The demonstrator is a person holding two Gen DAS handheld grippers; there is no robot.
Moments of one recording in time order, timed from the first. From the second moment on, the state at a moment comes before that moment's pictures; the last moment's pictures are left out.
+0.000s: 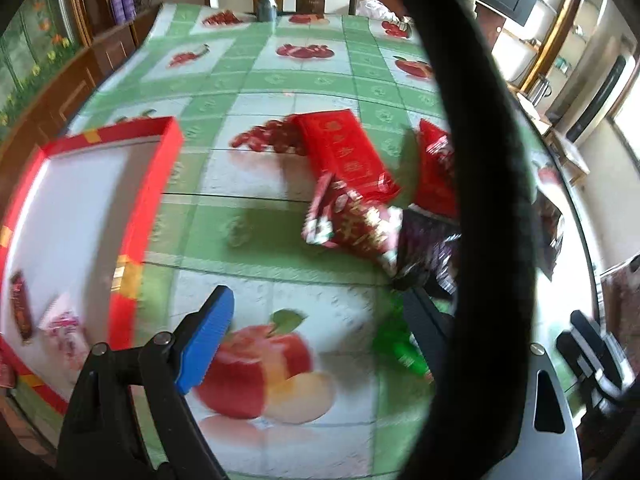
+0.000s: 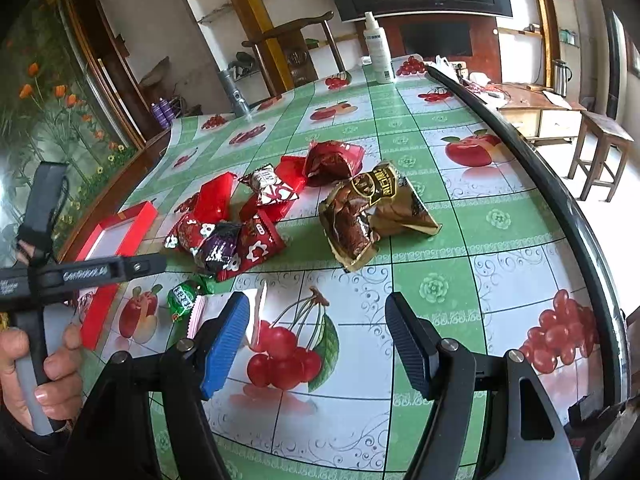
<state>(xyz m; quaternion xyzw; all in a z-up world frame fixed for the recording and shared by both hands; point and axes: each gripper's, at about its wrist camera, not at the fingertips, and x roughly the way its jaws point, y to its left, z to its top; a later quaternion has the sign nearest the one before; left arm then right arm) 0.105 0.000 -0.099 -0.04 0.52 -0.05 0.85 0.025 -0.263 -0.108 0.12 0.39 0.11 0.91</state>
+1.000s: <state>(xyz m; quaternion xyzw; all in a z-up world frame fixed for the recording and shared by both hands) 0.149 0.001 -0.117 -0.06 0.55 -0.09 0.82 0.087 -0.270 -0.119 0.19 0.42 0.09 0.88</state>
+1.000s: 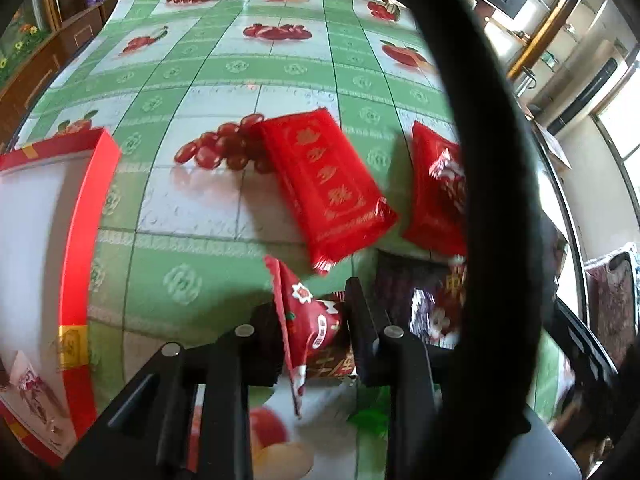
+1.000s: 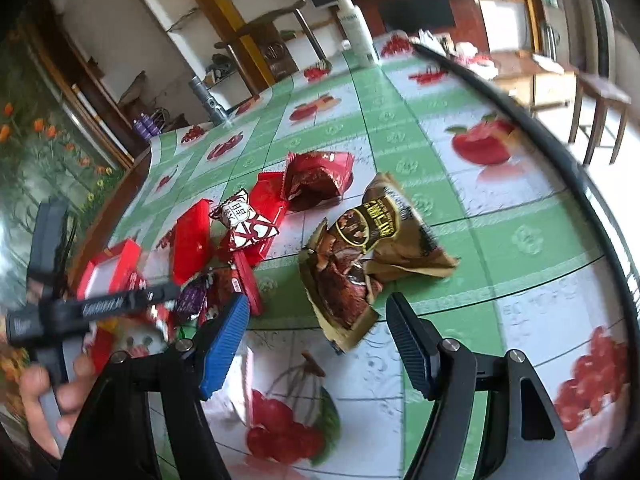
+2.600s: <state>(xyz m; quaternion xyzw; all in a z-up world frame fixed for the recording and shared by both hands) 0.086 -0.037 -0.115 0.28 0.50 -0.30 0.76 0.126 -0.290 -0.123 0.15 0.42 0.03 0.89</state>
